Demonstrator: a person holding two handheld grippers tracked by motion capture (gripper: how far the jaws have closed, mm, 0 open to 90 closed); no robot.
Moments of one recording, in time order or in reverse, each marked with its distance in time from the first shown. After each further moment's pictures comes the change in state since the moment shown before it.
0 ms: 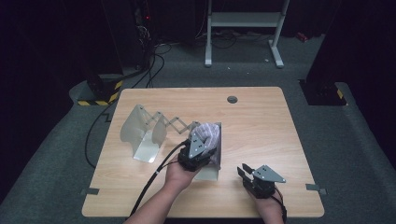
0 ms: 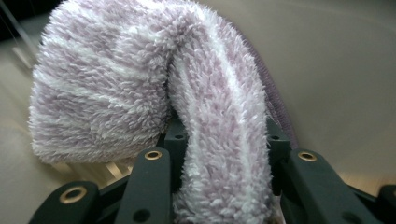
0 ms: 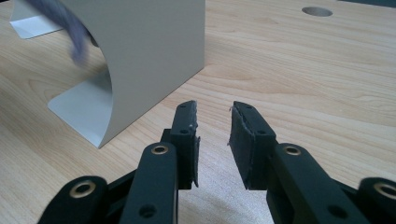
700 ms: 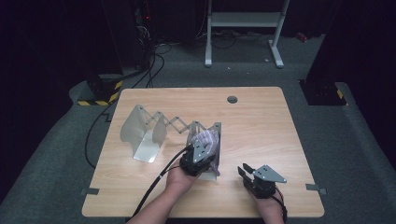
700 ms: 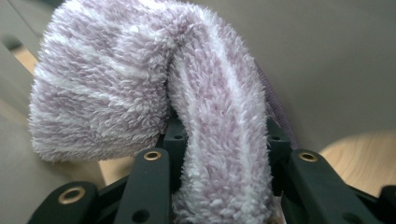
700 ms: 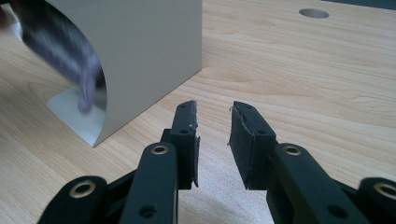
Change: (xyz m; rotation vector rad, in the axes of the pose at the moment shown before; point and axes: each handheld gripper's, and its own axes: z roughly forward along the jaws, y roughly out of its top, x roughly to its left) left arm -0.004 -0.008 0.005 0.040 0.025 0.028; right arm -0.001 0.001 -0.001 -0.006 -0.006 0.003
